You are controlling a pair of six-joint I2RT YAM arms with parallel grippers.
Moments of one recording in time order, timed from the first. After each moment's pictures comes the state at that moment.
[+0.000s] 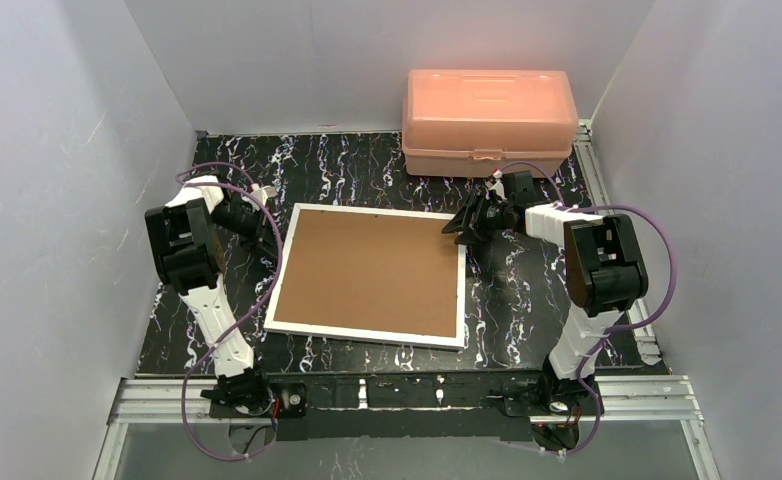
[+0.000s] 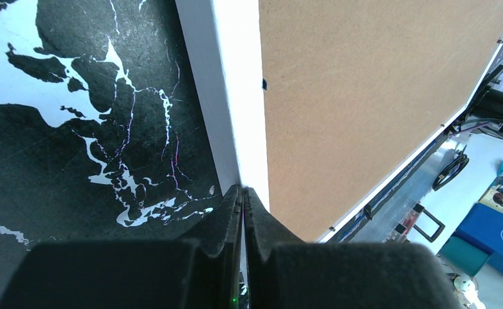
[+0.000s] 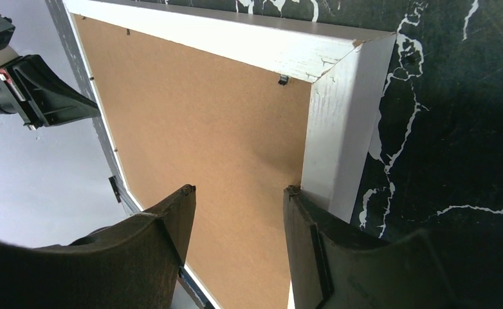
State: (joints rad) left arm 0.24 2.11 1.51 -1.15 0.67 0.49; right arm 0.21 1.84 1.04 -0.10 -0.67 0.65
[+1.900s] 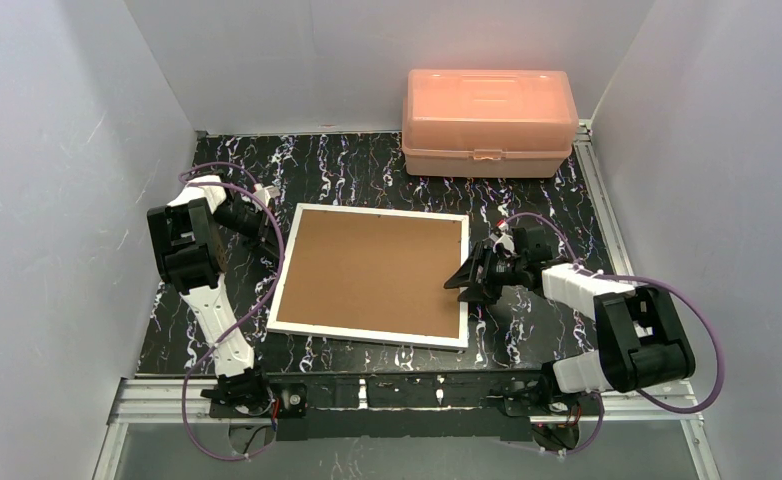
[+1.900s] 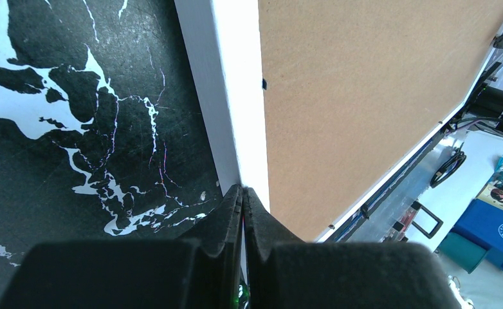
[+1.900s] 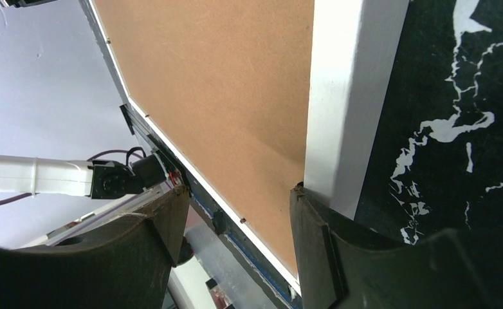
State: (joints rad) left arm 0.23 2.11 1.51 -1.16 0.68 0.49; right arm 0.26 1.38 0.53 -0.10 -0.75 0.75
